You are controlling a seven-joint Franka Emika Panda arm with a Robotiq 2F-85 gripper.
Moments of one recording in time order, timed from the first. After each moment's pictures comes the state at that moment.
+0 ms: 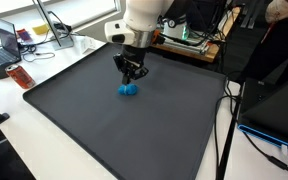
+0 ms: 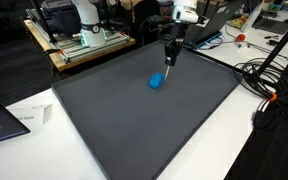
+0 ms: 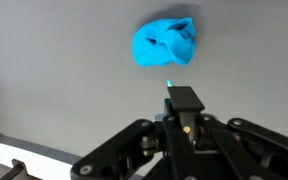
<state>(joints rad) 0.26 0.40 -0.04 -2.00 -0.48 2.41 0.48</state>
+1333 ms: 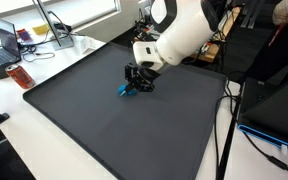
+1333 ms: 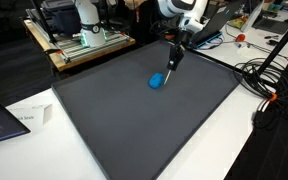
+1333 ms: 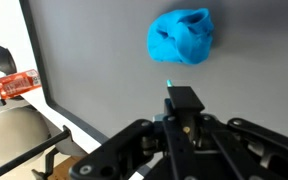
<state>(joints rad) 0.42 0.56 -0.05 -1.87 -0.89 2.19 0.87</state>
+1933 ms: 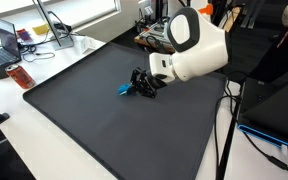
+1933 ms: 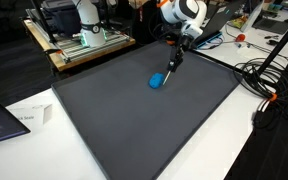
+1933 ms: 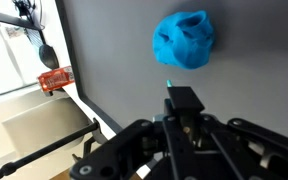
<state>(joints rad) 0.45 0.67 0.01 -1.79 -1.05 1.98 1.06</state>
